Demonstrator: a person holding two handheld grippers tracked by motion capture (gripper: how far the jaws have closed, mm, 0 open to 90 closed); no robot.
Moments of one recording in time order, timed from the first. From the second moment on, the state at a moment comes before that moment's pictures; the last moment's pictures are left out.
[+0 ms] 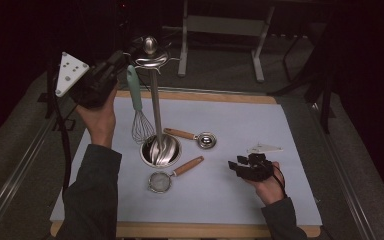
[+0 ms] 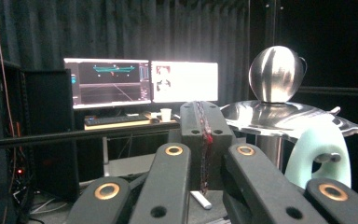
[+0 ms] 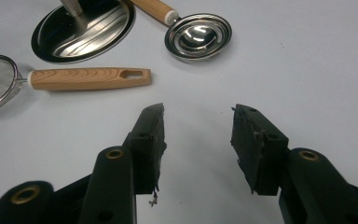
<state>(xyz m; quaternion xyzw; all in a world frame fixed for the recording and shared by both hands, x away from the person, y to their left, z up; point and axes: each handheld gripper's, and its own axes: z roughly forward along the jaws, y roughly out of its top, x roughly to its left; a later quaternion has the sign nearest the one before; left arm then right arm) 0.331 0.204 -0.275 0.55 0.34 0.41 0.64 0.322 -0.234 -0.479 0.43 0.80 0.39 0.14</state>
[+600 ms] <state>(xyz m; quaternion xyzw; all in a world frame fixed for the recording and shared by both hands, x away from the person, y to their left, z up) 0.304 0.228 -0.316 0.59 0.36 0.41 0.60 0.322 -0.236 -0.480 0.44 0.80 0.39 0.14</state>
